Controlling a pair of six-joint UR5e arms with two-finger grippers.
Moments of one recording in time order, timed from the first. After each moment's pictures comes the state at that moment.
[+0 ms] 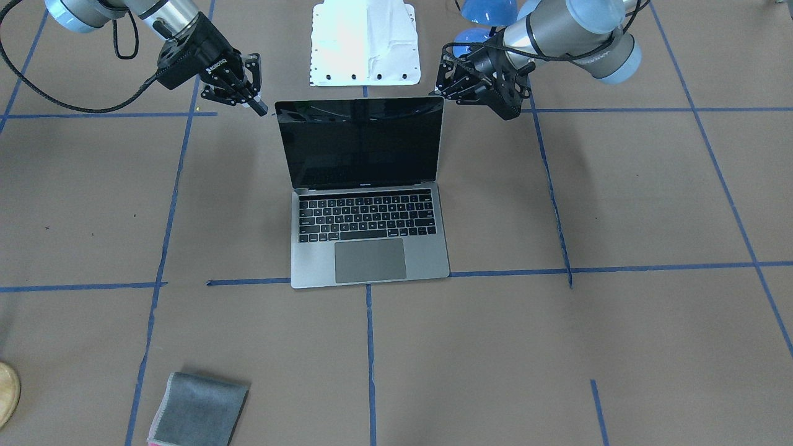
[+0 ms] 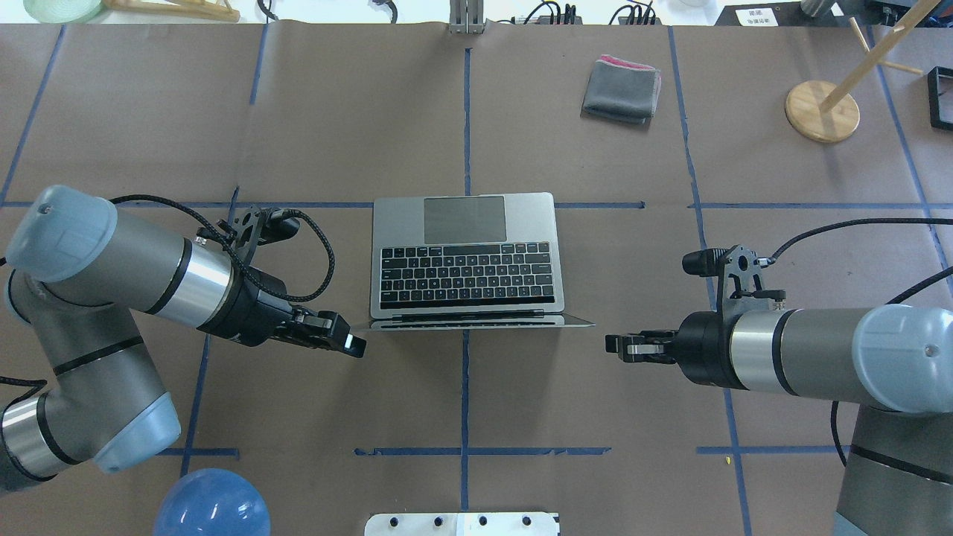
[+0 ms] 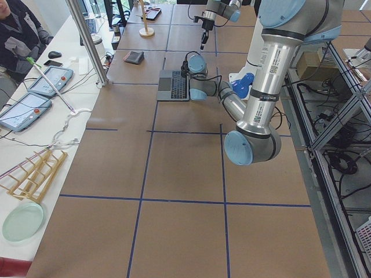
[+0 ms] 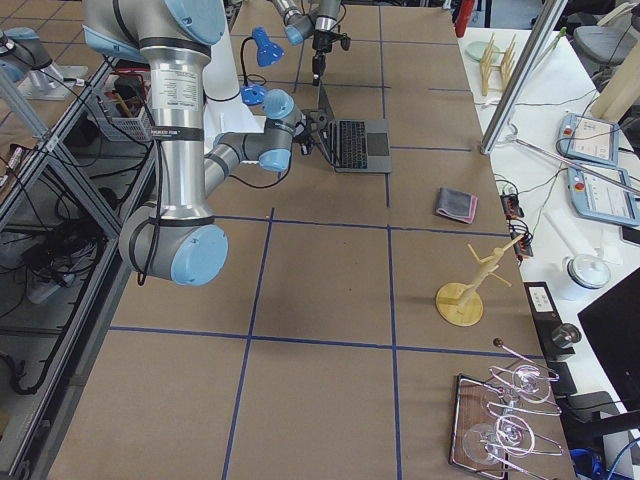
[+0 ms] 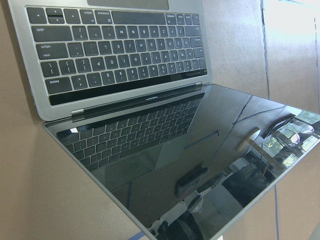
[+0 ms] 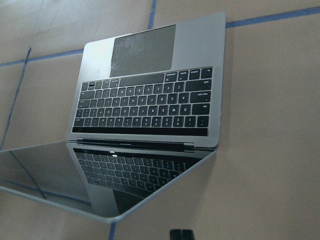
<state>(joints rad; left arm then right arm) -0.59 -1.86 -1.87 -2.45 -2.27 -1.35 0.41 -1.55 2.14 -0.84 1.73 1.32</state>
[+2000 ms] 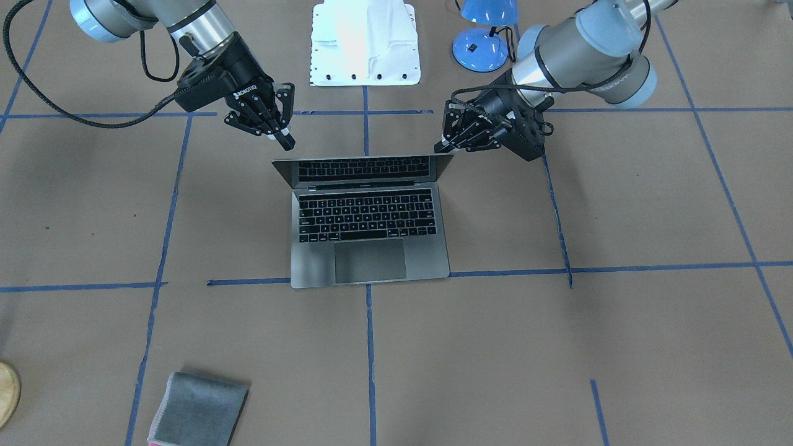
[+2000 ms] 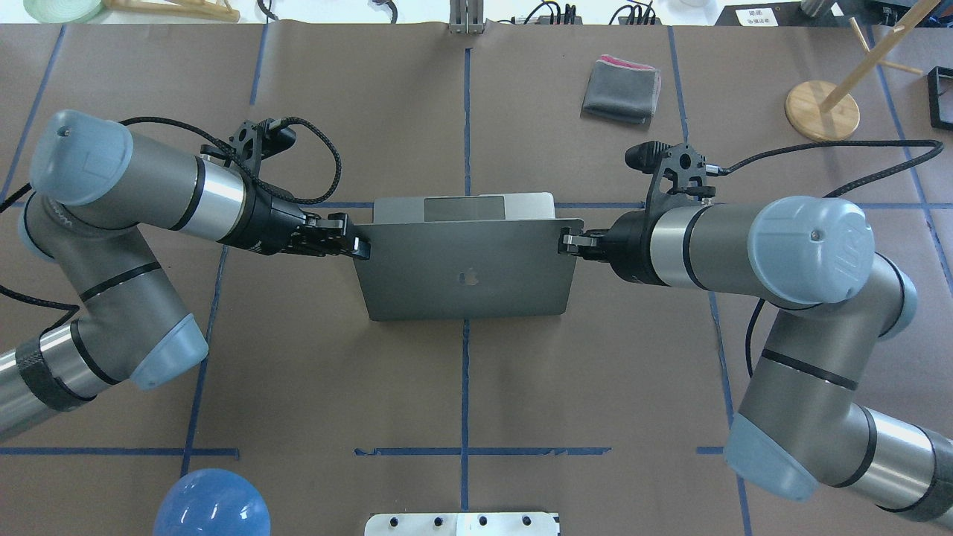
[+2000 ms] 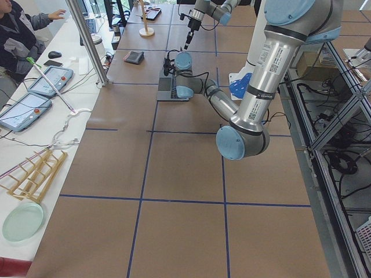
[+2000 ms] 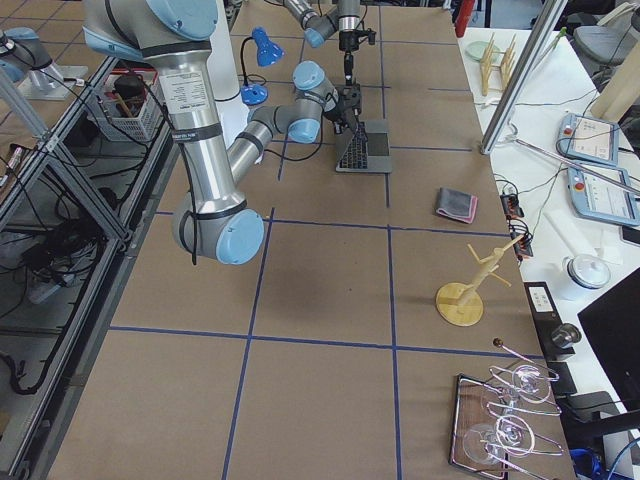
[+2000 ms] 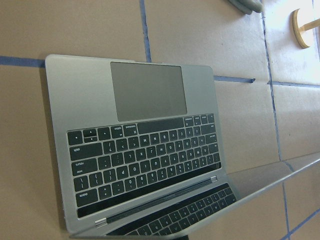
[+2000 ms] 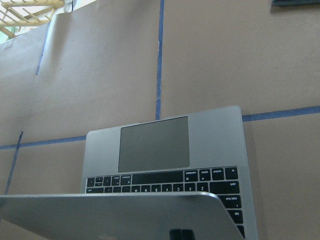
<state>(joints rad) -0.72 -1.98 -1.72 -2.43 -2.20 -1.37 0.56 -1.25 2.00 -1.07 1.71 1.36</state>
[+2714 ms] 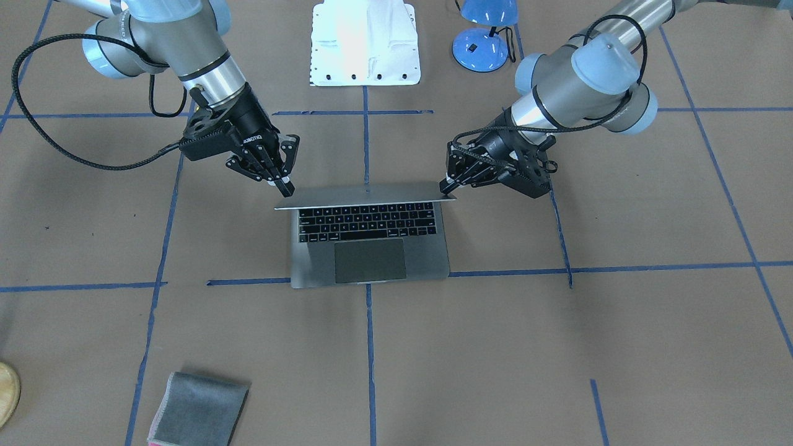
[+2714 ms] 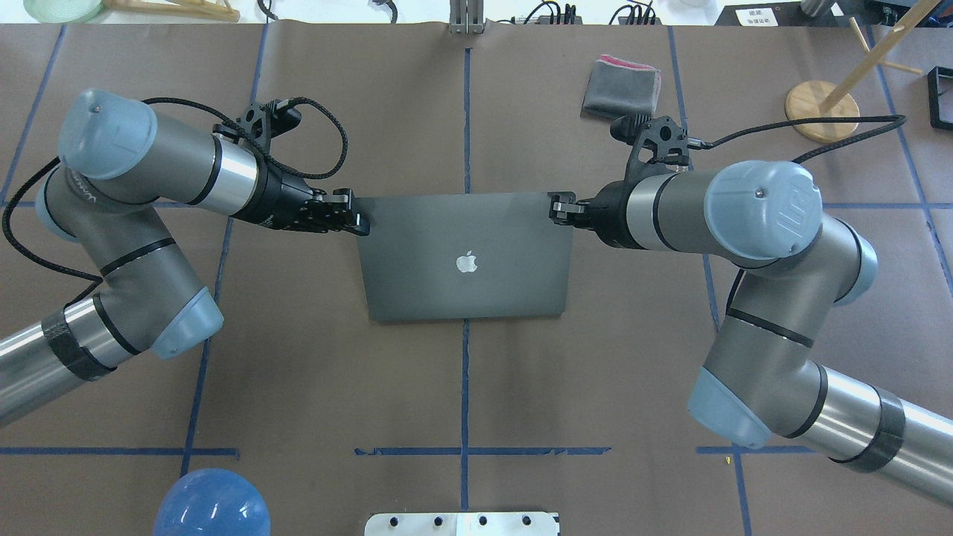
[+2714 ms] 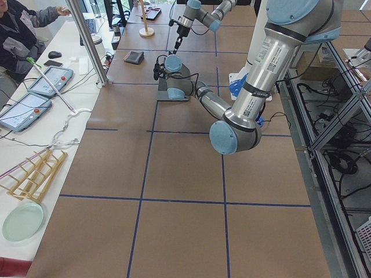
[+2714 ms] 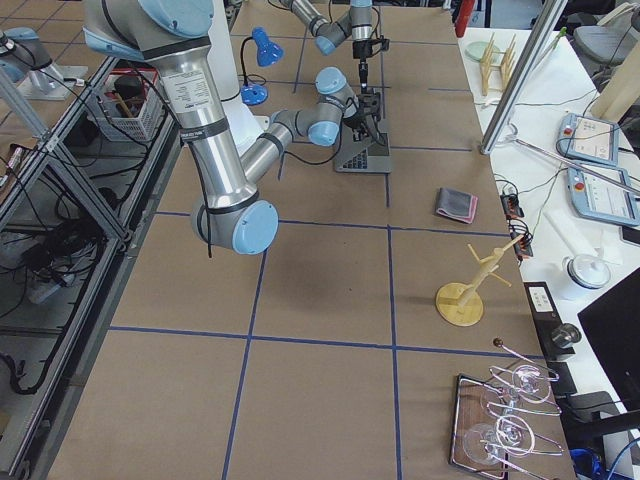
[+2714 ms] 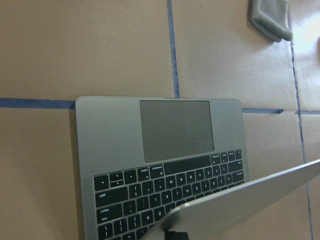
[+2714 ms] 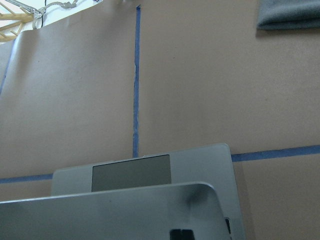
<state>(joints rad) -0.74 -2.07 -1.55 -2.44 -2.15 -1.36 0.62 -1.13 1.81 -1.07 1.71 1.35</state>
